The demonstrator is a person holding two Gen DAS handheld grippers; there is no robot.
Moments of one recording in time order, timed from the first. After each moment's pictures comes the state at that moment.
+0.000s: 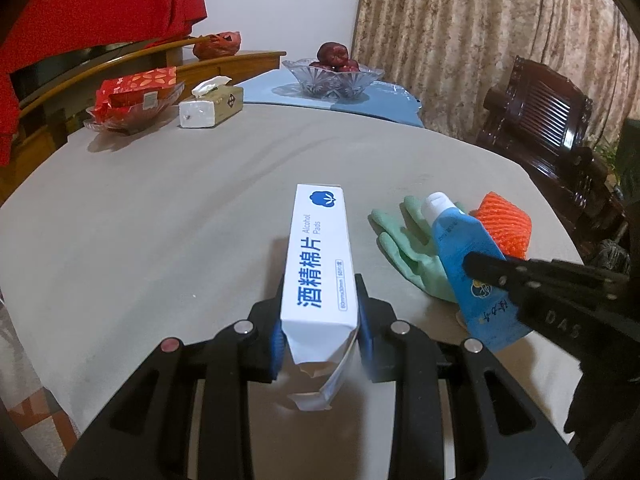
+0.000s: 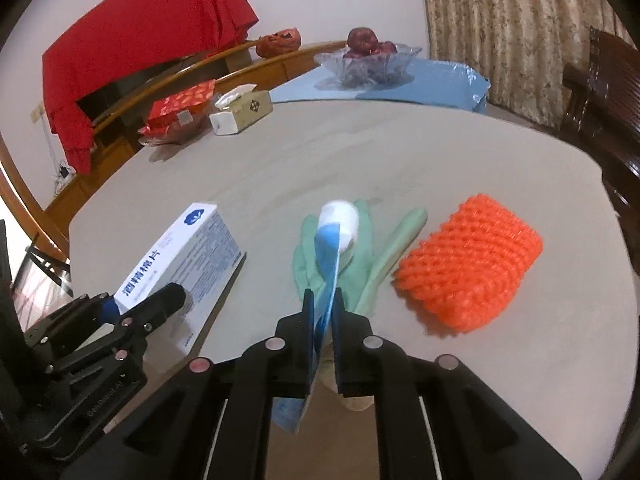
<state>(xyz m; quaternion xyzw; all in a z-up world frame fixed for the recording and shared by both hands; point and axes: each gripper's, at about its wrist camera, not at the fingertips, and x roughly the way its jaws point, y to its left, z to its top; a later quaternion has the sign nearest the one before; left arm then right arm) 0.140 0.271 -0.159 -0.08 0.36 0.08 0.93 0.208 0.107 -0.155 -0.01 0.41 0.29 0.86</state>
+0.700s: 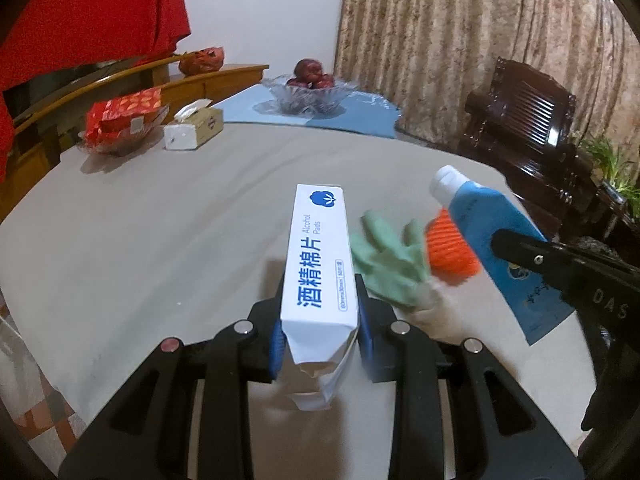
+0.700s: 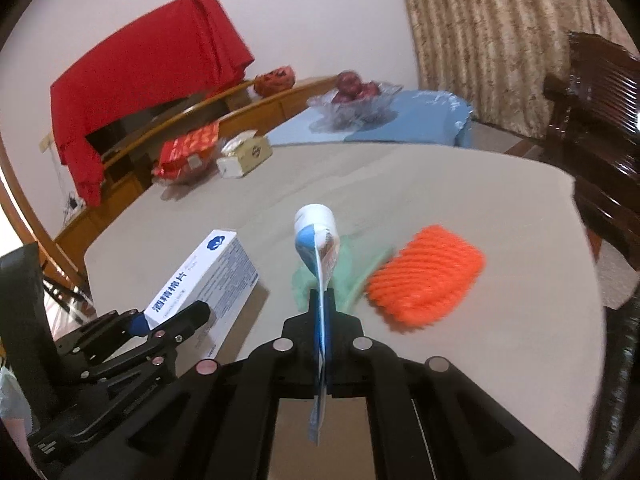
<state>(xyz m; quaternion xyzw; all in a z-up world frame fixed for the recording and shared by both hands) 0.127 0.236 -0.126 -0.06 0.34 0.06 0.94 0.175 0.054 -0.101 0.03 0.36 0.28 0.89</state>
